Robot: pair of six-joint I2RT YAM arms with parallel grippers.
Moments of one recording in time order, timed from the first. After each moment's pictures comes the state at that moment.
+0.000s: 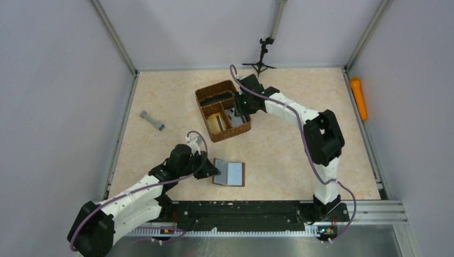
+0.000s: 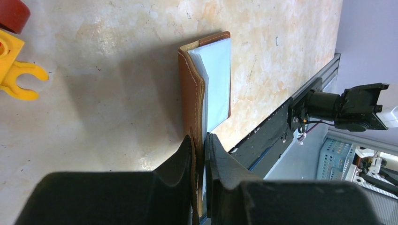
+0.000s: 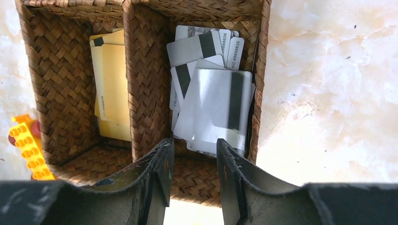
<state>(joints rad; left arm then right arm) -0.60 0.85 0.26 -0.05 0.38 -0.85 0.62 2.01 1.64 -0.51 -0.06 0.31</state>
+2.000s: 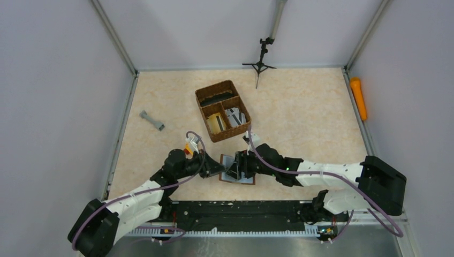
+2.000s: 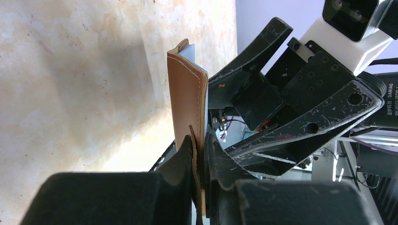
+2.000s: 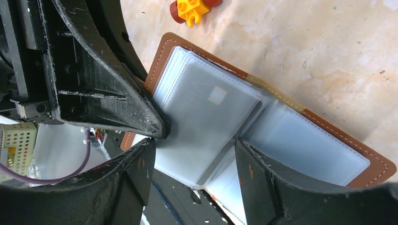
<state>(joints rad) -0.60 0.86 0.11 0.46 0.54 -1.17 1.10 1.27 0.55 0.22 -0.03 0.77</state>
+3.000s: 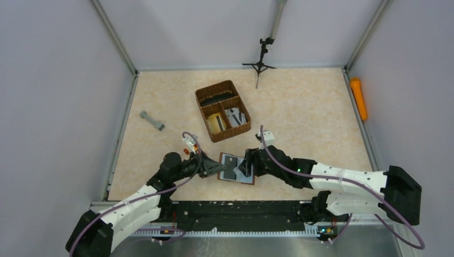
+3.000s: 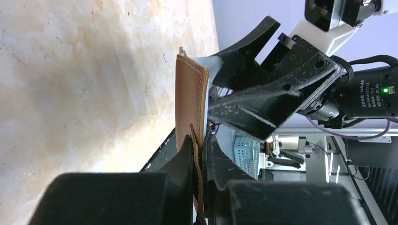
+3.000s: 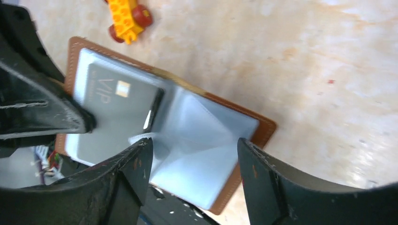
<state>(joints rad) -0.60 0.75 0.08 0.50 0.53 -1.20 1.12 1.11 0.58 -0.06 0.22 0.76</state>
